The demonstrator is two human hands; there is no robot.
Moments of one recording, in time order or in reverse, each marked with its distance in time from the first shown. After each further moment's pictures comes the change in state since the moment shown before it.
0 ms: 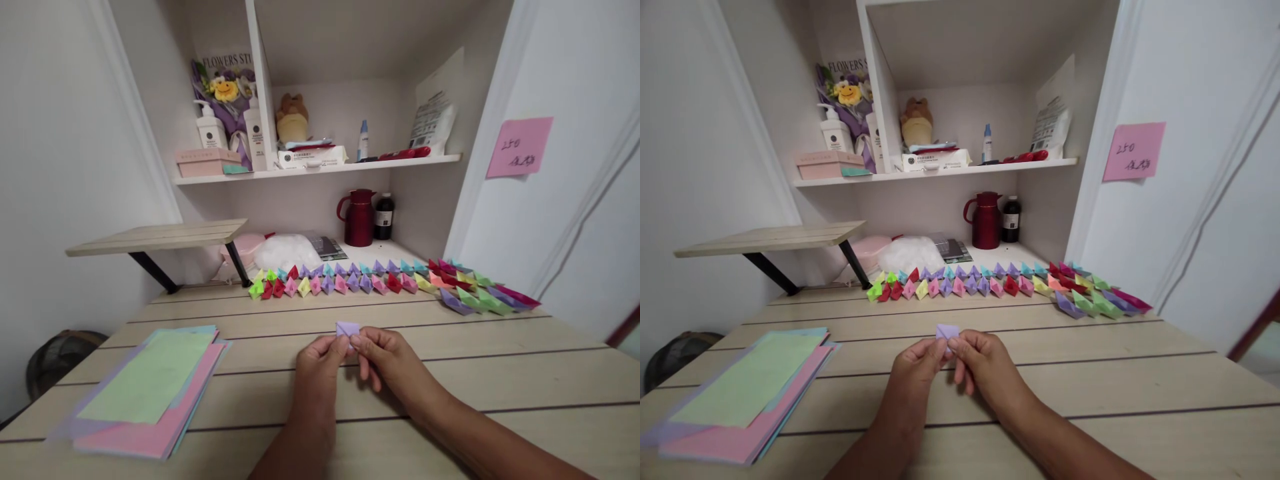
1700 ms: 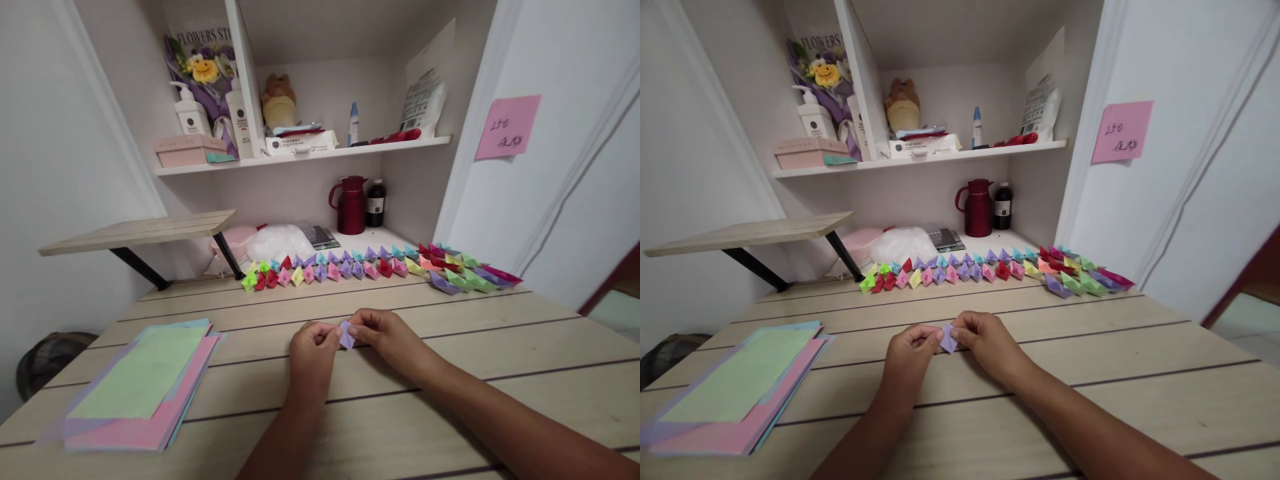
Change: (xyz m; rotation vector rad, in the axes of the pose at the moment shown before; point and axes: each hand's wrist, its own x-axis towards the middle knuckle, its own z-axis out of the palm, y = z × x) left_hand 0.001 0.015 0.003 0.346 0.116 0.108; right_hand 0.009 0.003 -0.024 -0.211 -0.043 -0.033
